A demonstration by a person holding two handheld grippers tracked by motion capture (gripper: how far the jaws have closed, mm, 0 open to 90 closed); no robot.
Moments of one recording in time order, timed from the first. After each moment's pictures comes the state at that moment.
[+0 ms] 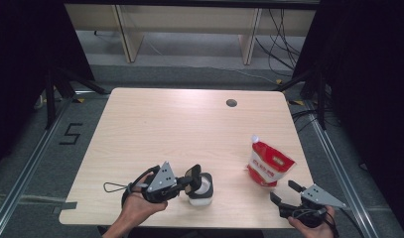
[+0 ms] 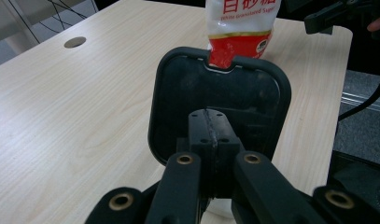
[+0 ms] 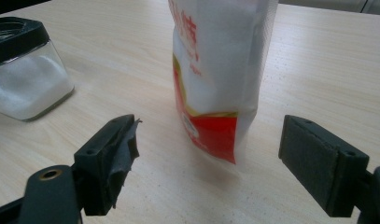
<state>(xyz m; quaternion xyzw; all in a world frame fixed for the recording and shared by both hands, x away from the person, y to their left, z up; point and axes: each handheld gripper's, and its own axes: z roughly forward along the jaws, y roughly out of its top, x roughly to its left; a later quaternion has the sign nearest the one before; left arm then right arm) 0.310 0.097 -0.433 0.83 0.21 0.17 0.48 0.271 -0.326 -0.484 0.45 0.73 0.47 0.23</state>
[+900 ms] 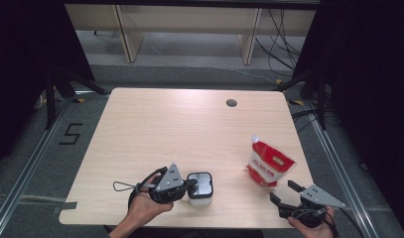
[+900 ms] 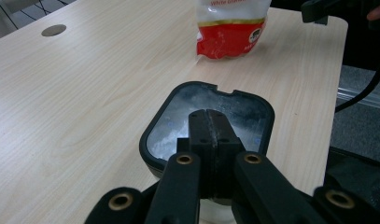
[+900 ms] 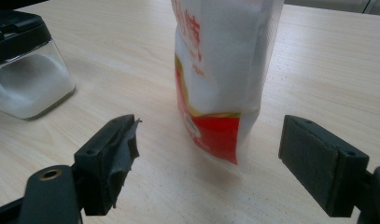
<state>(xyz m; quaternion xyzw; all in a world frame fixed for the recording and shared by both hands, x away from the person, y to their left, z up) 0.314 0.085 -0.443 0.84 0.21 0.15 0.48 0.274 -0.328 -0.484 0.42 0.74 0.46 0.25</state>
